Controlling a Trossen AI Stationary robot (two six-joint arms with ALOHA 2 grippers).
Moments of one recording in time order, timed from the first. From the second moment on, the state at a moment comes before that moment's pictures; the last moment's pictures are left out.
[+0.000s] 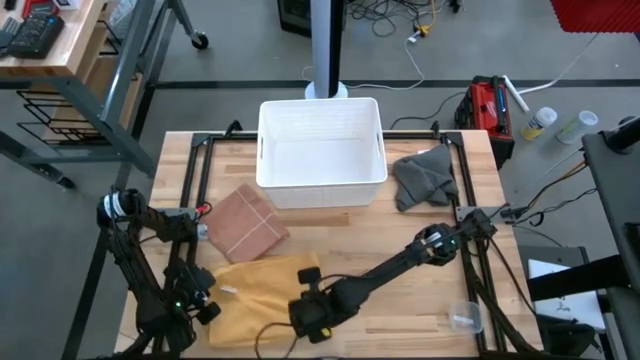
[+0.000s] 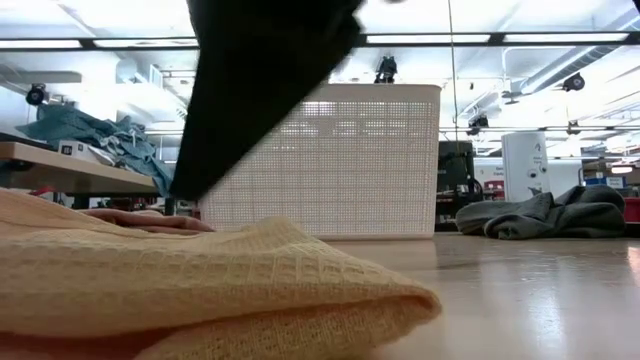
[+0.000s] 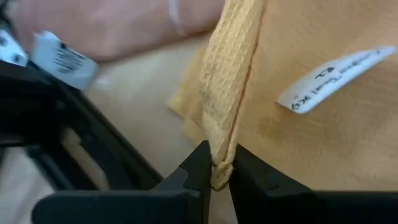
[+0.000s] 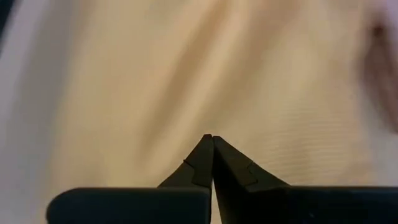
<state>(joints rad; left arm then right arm) -1.24 1.66 1.00 -1.26 -0.24 -1.95 0.48 2.51 2.20 -0.86 0.30 0.17</state>
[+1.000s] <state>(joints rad) -1.28 1.66 1.06 -1.03 -0.44 -1.98 0.38 2.57 2.11 -0.87 0.32 0.37</state>
